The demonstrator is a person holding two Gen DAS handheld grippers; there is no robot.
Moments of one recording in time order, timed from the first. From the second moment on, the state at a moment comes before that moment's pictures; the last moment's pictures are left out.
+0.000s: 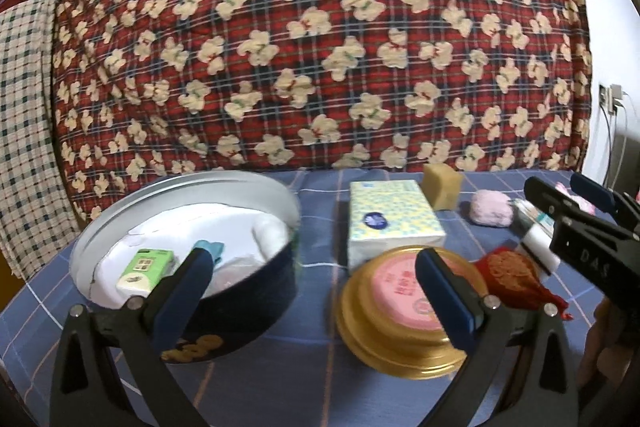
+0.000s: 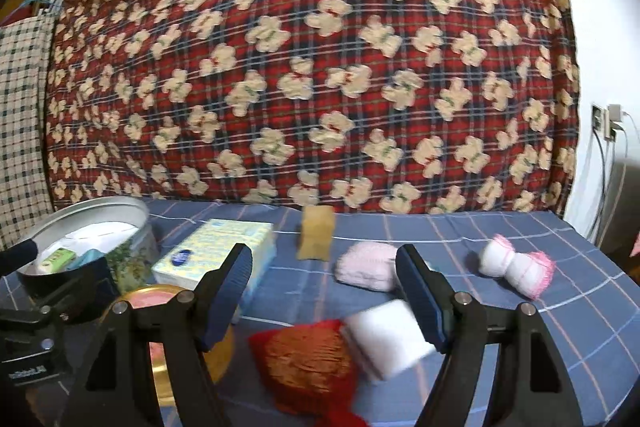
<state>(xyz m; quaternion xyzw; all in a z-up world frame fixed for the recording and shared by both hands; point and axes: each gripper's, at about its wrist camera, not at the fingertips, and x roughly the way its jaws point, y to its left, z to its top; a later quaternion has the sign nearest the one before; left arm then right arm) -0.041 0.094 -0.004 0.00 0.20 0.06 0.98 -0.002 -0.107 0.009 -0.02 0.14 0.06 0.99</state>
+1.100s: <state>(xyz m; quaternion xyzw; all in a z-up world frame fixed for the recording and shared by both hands) -0.041 0.057 -0.005 0.01 0.21 0.01 0.98 0.054 -0.122 -0.048 0.00 0.41 0.19 0.89</state>
